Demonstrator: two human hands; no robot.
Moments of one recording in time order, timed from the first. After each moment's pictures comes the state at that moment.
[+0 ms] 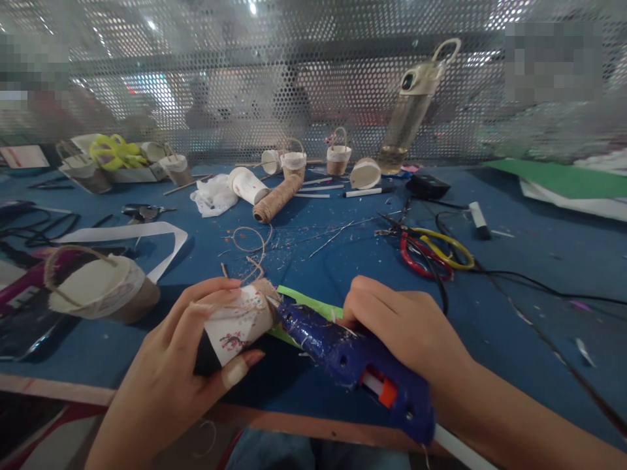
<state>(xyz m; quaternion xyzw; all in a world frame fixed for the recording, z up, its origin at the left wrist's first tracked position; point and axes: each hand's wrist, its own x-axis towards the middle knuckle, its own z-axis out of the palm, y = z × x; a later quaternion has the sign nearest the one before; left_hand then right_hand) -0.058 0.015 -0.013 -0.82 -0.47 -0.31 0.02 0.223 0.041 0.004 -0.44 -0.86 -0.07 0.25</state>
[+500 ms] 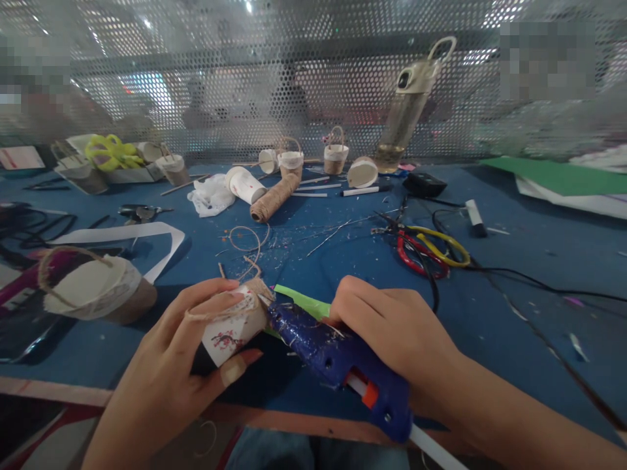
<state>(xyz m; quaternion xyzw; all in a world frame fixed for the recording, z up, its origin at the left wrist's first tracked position) -0.056 0.018 -0.012 -0.84 -0.44 -0.31 0.03 0.226 0.047 -0.004 -0.38 -0.89 -0.02 0.26</state>
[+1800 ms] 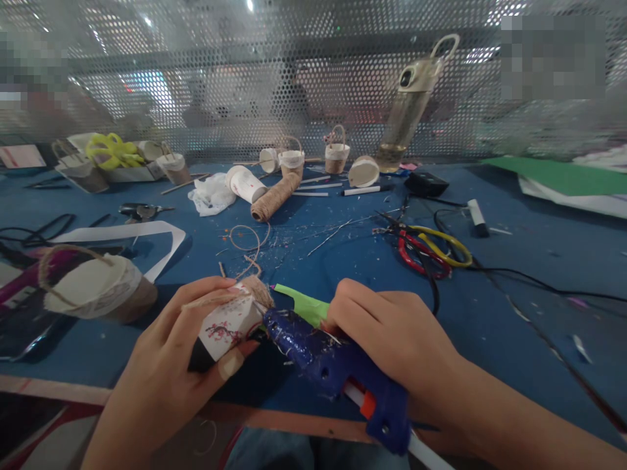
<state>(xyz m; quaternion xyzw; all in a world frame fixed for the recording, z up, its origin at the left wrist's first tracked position) -0.057 0.017 -0.017 -0.82 -0.46 -0.33 0.03 0.231 0.053 -0.014 -0.33 -0.90 -0.08 0.27</state>
